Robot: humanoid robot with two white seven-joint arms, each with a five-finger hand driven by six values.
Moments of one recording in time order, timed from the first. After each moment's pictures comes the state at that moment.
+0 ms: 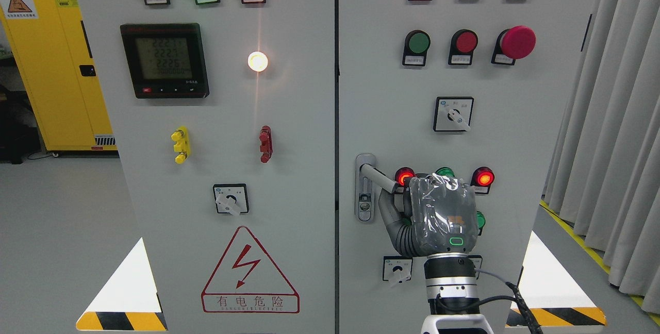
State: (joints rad) left arm -0.04 -0.11 -0.09 -0.04 0.15 -0.05 -0.03; right arm -0.48 0.13 0.22 -1.75 1.43 0.22 -0.09
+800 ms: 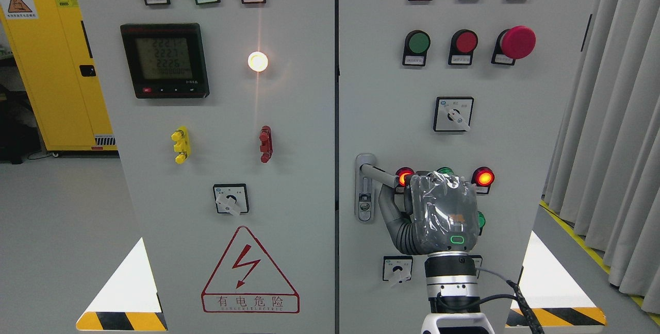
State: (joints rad) left arm -0.04 -0.11 -0.09 -0.04 0.15 -0.05 -0.03; right arm -0.48 0.13 0.22 -1.75 1.43 0.22 -0.09
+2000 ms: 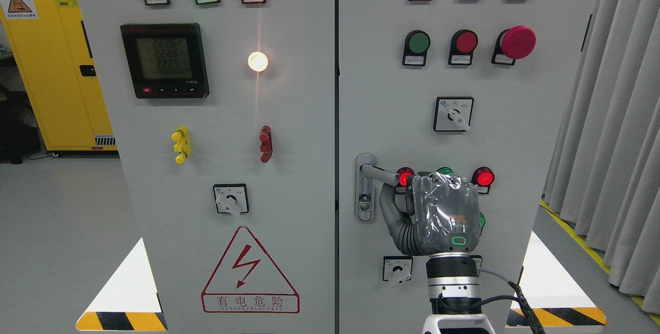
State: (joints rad) left arm -0.04 -0.11 -0.09 -0.04 0.15 -0.06 -0.03; right arm -0.46 0.13 0.22 -1.76 1.43 0.22 -0.11
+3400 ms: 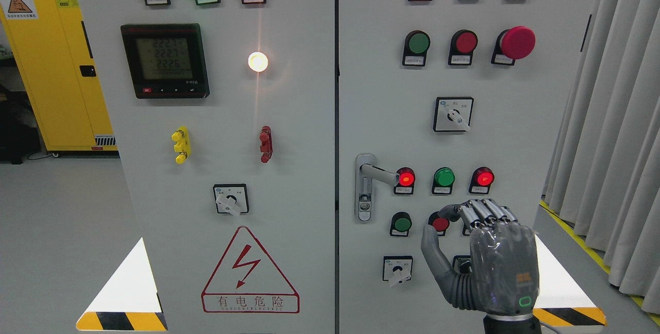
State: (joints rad) left arm -0.04 -0.11 -0.09 -0.04 0.15 -0.05 -0.03; right arm -0.25 0.12 -0.04 -1.90 1.24 -0.21 -0.27
